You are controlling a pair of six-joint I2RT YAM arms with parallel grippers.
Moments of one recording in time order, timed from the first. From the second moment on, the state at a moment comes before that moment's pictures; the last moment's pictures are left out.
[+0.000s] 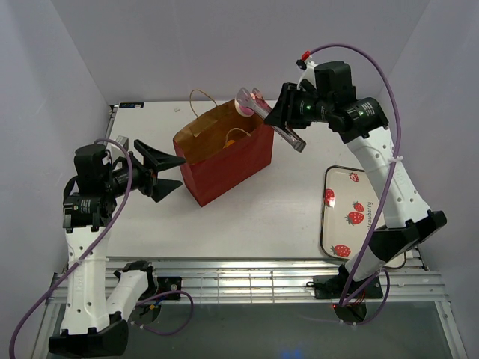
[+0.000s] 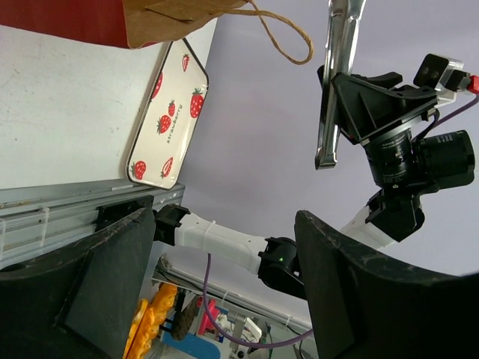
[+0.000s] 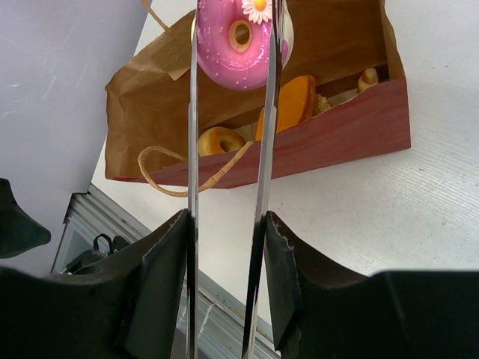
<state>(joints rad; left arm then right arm) 0.05 0.85 1.19 -0.85 0.79 -1.18 0.48 1.58 1.99 -0.93 -0.31 0.43</state>
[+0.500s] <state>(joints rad) 0.05 0.90 1.24 -0.87 0.79 -1.17 0.51 1.60 1.97 -0.92 -0.29 0.42</state>
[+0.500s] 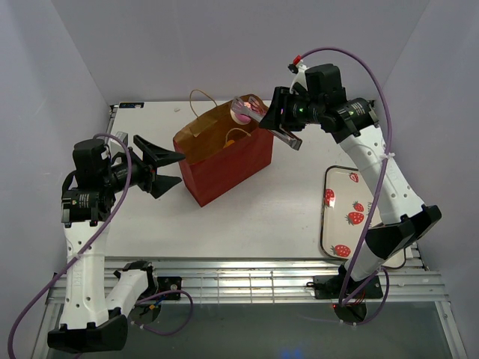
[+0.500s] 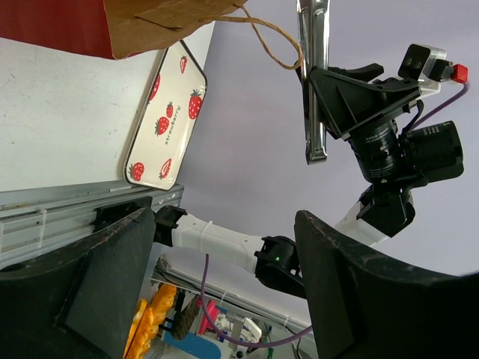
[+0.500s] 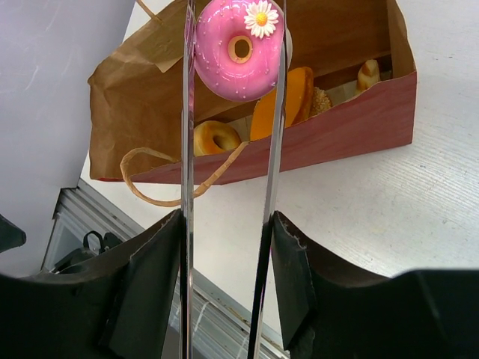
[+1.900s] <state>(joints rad) 0.05 0.90 1.25 -0.89 0.79 -1.14 0.51 1.61 1.95 -0.92 -0.29 0.38</state>
